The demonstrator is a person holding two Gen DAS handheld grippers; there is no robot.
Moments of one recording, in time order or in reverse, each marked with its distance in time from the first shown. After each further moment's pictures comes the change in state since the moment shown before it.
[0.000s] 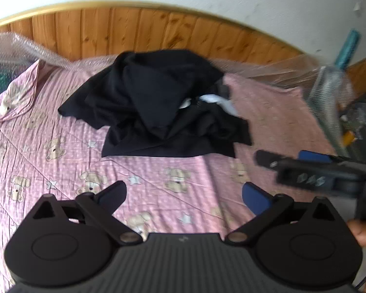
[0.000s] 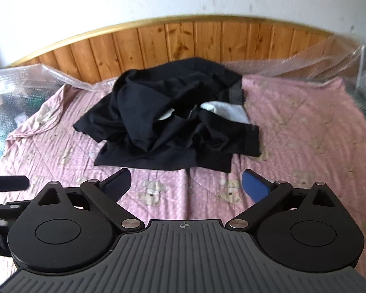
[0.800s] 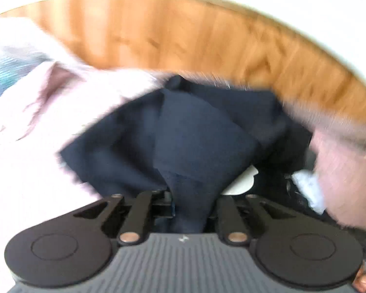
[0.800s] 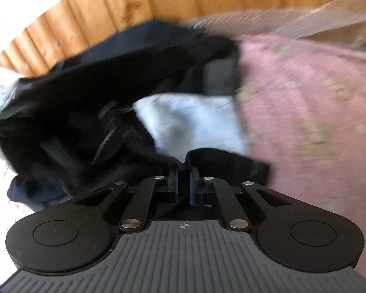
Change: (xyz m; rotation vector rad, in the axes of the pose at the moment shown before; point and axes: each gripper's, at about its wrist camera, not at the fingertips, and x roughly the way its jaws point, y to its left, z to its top) left arm 0.122 0.082 0.074 -0.254 -0.091 0.187; right arm 0.241 -0.145 0.053 -0.001 0.100 0.133
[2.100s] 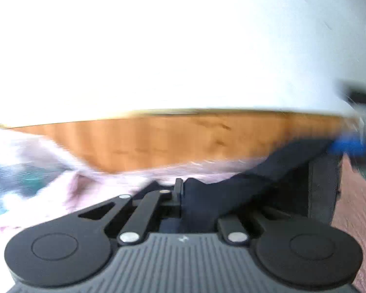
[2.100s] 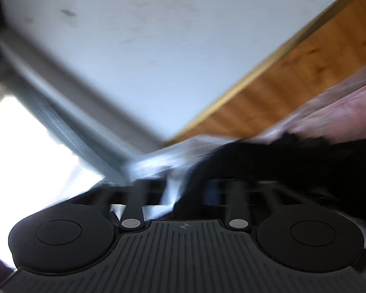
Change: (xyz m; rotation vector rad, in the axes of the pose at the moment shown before) left arm -0.151 0.054 -0.110 0.247 -0.461 0.027; right arm -0.176 0.067 0.041 0.197 -0.159 1.014
